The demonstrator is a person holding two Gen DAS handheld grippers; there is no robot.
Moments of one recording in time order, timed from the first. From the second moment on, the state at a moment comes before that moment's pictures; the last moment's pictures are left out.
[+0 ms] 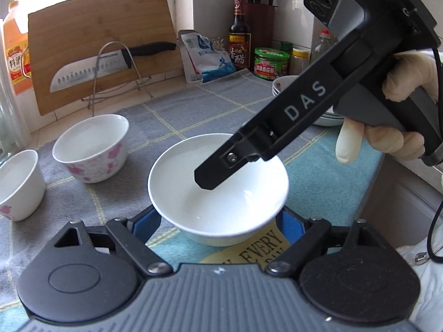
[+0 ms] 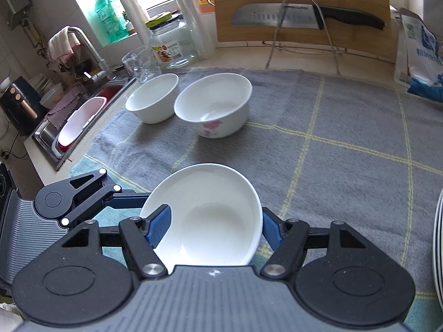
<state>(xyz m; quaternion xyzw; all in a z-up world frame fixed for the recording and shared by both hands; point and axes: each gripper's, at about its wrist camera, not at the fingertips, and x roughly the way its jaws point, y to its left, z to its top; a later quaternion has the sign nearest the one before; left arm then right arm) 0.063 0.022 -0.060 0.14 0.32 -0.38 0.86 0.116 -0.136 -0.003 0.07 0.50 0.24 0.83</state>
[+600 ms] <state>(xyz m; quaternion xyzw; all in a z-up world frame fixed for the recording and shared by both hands) 0.065 0.018 -0.061 0.13 0.33 -0.38 0.85 0.116 -0.141 -0.009 0.09 0.50 0.24 0.83</state>
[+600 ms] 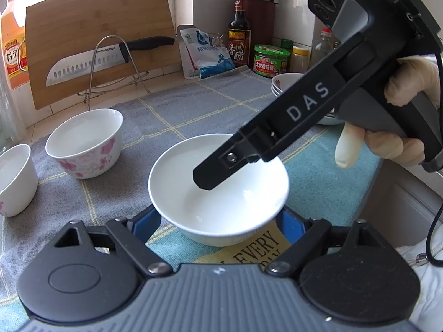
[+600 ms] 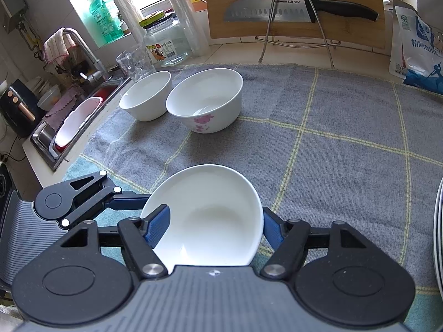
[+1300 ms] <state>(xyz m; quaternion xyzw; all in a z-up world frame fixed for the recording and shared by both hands) 0.070 0.093 -0.033 0.13 0.32 -0.32 0.88 0.134 -0.118 0.022 -0.03 0.45 0.24 0.86</state>
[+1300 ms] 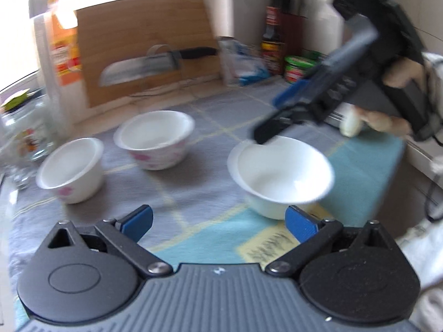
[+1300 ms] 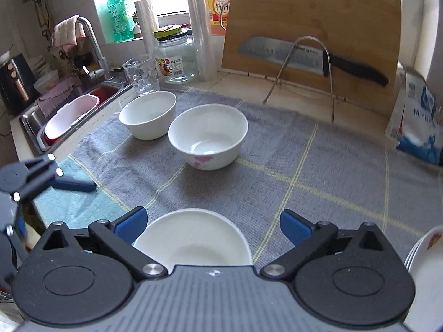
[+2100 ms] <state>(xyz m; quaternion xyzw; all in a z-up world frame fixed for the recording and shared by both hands) 0.161 0.079 -0.061 0.07 0.33 -0.22 0.92 0.201 -0.085 0.017 -0.07 0.44 0.27 0.85</state>
